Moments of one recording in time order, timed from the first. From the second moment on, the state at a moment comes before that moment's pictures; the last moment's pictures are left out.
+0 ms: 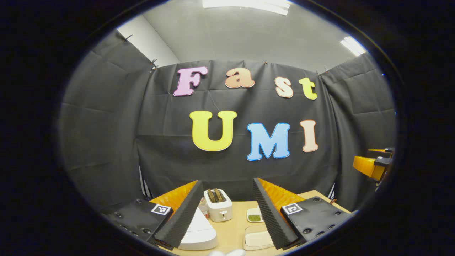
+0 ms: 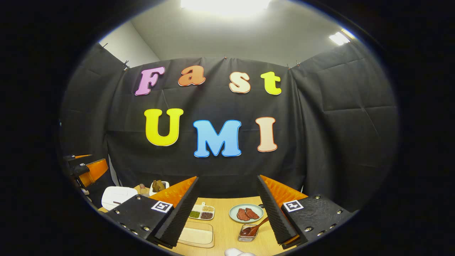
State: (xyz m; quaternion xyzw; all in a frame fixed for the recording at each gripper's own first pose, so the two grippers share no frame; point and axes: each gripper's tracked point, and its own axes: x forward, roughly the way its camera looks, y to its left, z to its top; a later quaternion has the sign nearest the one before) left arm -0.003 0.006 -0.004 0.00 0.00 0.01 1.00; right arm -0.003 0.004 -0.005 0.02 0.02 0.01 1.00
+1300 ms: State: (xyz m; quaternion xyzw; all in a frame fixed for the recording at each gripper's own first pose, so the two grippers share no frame) left arm 0.071 0.114 -0.137 -0.02 0.12 0.12 0.98; right arm -0.002 0.006 -0.028 -0.01 0.08 0.00 1.00
